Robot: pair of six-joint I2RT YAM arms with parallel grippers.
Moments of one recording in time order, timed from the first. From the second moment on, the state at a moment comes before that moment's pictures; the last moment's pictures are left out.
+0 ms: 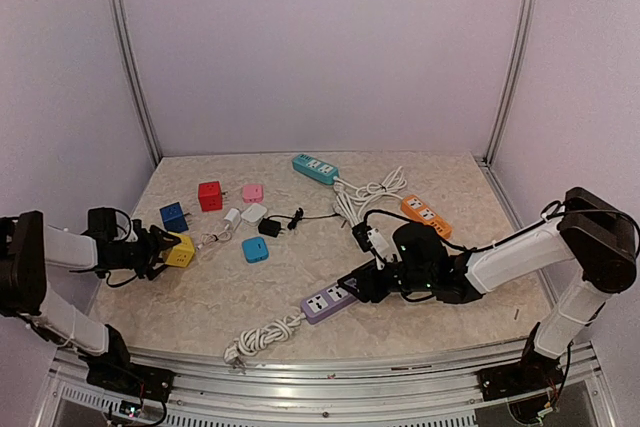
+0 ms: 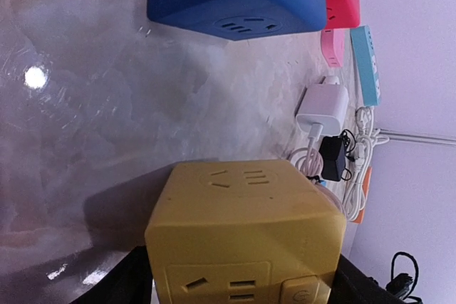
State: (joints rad) left arm 0.25 1.39 0.44 0.11 0.70 -0.68; right arm 0.93 1.64 0.63 0.47 -0.16 0.36
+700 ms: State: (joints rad) left arm 0.27 1.15 0.43 -0.10 0.50 -0.71; right arm 0.93 1.63 0.63 0.47 -0.15 0.36
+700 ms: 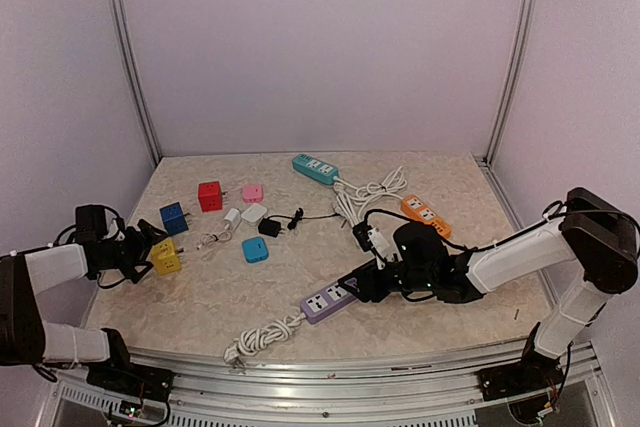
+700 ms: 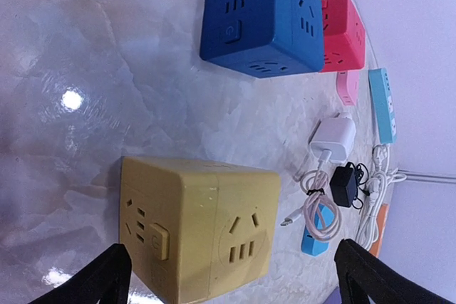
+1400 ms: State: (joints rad) left arm -0.12 1.03 0.85 -0.36 0.35 -0.57; right arm 0.83 1.35 0.66 0.26 -0.06 0.25
